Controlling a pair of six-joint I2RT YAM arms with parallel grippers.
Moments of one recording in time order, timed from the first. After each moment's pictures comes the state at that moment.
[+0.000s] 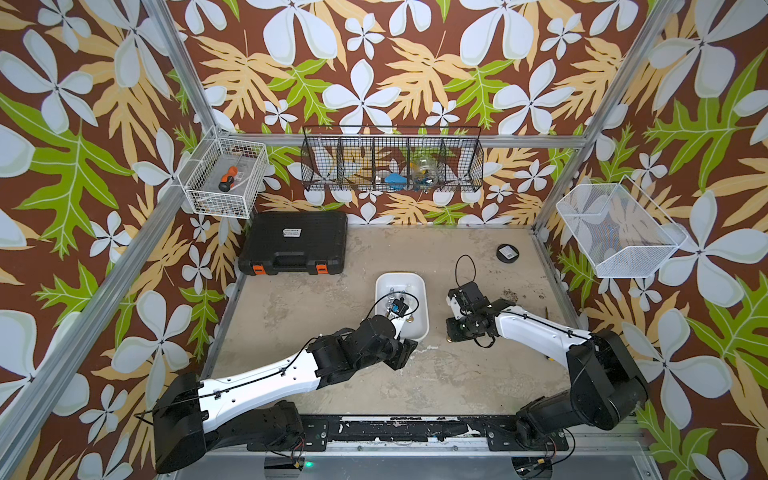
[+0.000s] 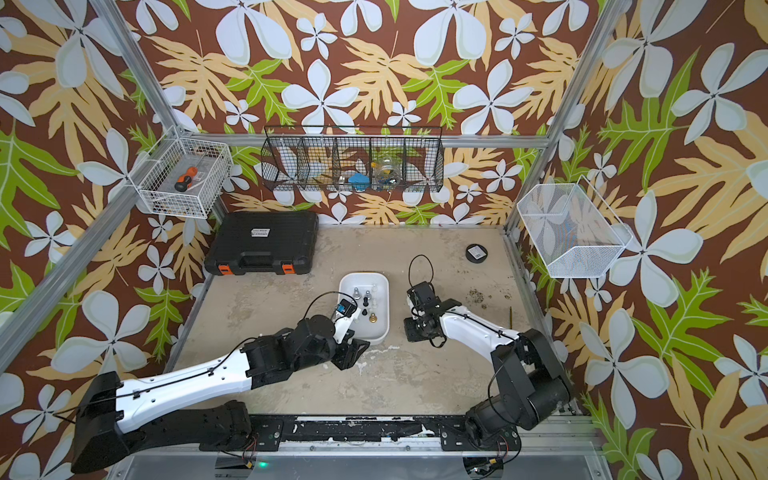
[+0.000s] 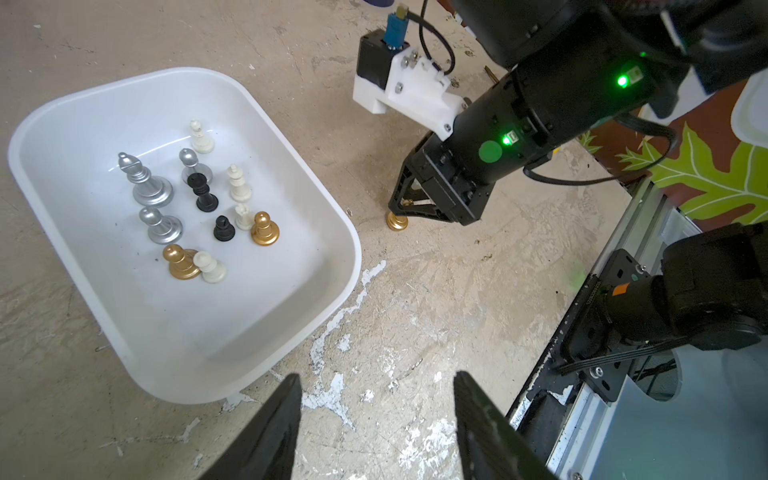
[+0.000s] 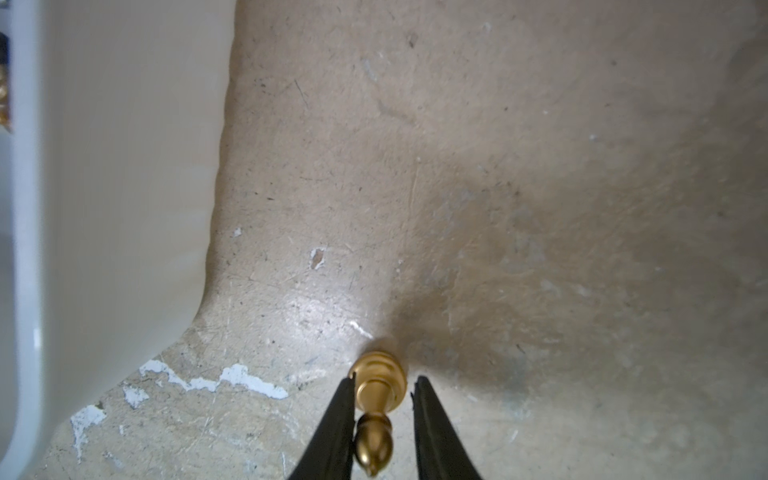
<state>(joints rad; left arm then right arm) -1.06 1.13 0.78 -0.28 -0.12 -0.43 0.47 1.50 0.82 -0.55 -0.07 0.26</state>
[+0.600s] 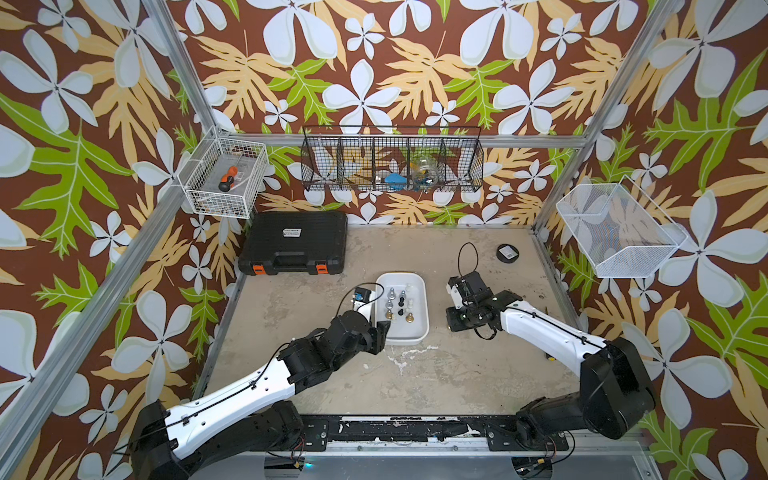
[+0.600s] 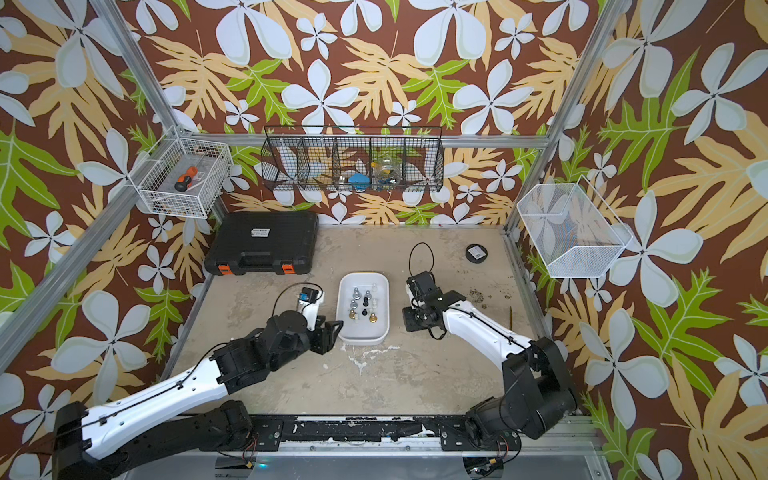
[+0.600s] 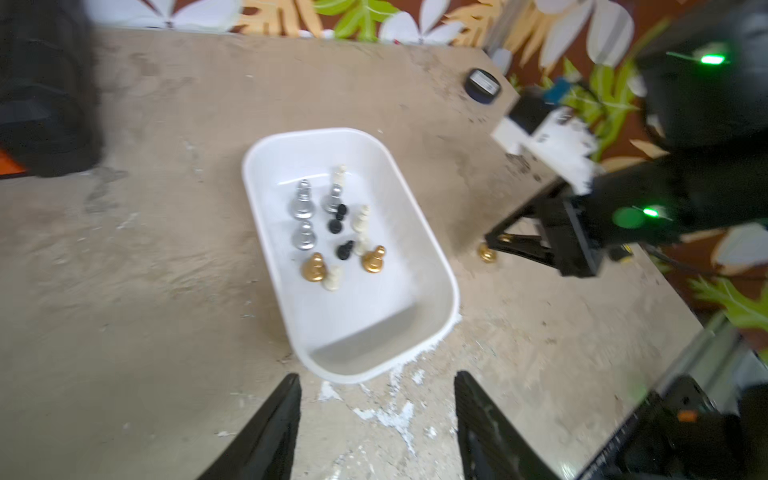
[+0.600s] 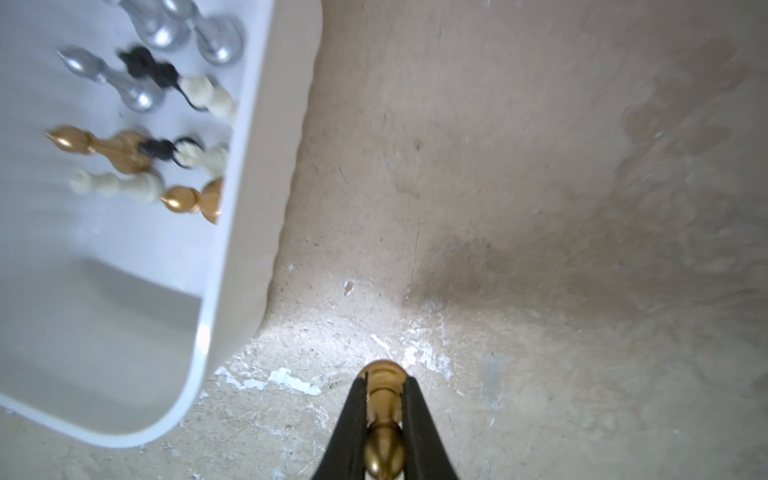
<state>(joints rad) -0.87 0.91 0.70 -0.34 -0.27 -0.55 0.47 1.43 0.97 -0.64 -0.03 0.25</state>
